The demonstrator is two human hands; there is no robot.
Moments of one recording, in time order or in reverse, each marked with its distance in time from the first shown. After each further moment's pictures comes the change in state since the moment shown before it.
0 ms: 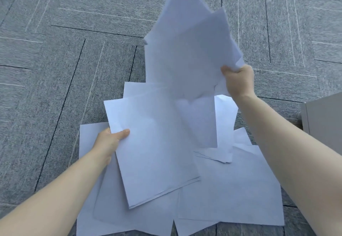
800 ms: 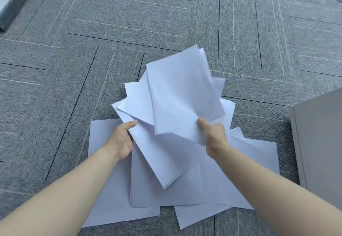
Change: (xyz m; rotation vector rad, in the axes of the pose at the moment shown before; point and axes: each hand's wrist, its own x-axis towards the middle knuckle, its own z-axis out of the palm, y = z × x) left_hand -0.034 0.012 0.015 -0.353 -0.185 -0.084; right_hand -0.153 0.040 0.029 0.404 -0.079 0.498
